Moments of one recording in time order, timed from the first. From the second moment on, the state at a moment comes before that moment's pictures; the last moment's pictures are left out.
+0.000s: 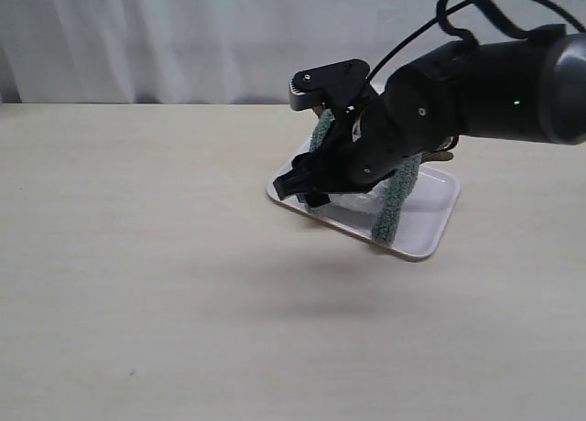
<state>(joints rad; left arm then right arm) 0.00 0.00 0.00 0.04 0.33 0.10 0.55 1.81 -1.24 -0.11 0.51 0.18</state>
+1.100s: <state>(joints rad) 0.00 0.00 0.00 0.04 0.33 0.10 0.58 2.14 -1.47 -0.39 0.54 0.57</state>
